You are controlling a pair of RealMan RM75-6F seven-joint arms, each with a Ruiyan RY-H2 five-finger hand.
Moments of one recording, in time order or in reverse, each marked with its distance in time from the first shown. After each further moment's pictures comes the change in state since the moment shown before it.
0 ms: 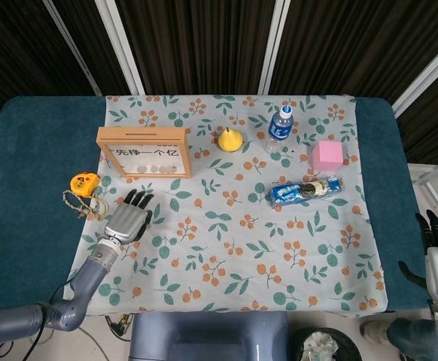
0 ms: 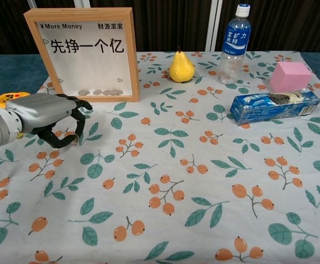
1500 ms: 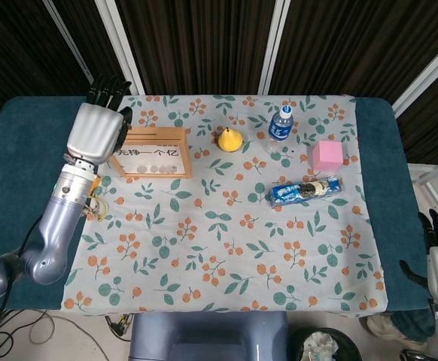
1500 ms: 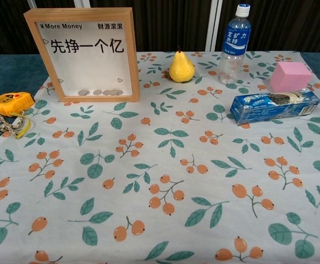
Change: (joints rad) left arm -0.175 0.350 -0.343 -0.136 -0.034 0.110 0.113; right arm -0.002 -0.007 0.009 -0.003 0.016 0.006 0.007
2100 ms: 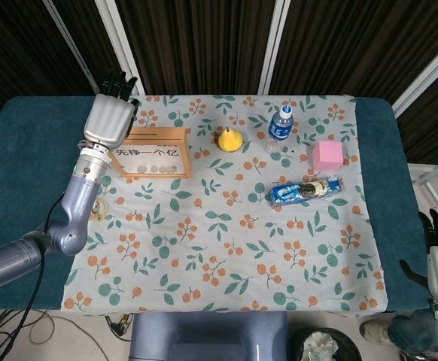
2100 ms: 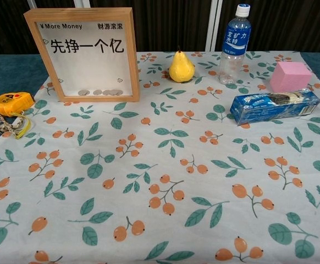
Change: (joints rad) left arm -0.113 -0.174 0.062 0.335 -0.021 -0.103 -0.036; right arm 0.001 0.001 0.003 0.001 0.007 -0.004 0.002
